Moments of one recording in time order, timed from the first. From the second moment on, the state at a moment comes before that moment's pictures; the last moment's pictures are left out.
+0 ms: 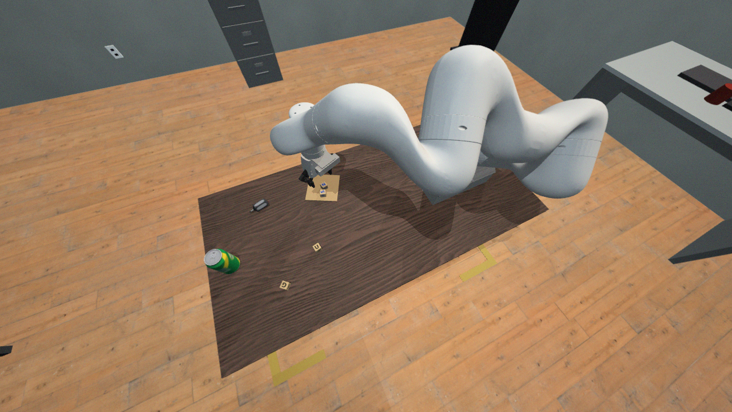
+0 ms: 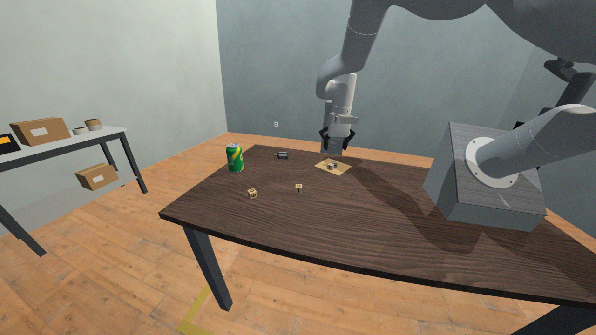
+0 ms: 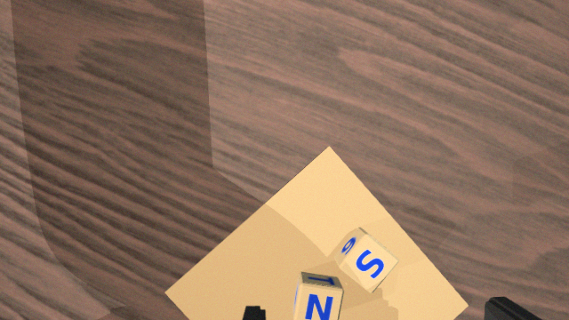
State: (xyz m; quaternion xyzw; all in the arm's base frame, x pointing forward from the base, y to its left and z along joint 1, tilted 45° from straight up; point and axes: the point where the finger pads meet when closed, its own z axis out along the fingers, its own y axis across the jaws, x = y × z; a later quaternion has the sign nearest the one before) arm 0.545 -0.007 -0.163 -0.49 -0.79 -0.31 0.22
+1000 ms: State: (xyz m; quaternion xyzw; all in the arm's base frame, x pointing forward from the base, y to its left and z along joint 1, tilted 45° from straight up) arm 0.542 -0.009 -0.167 -0.72 -0.58 -0.22 0.32
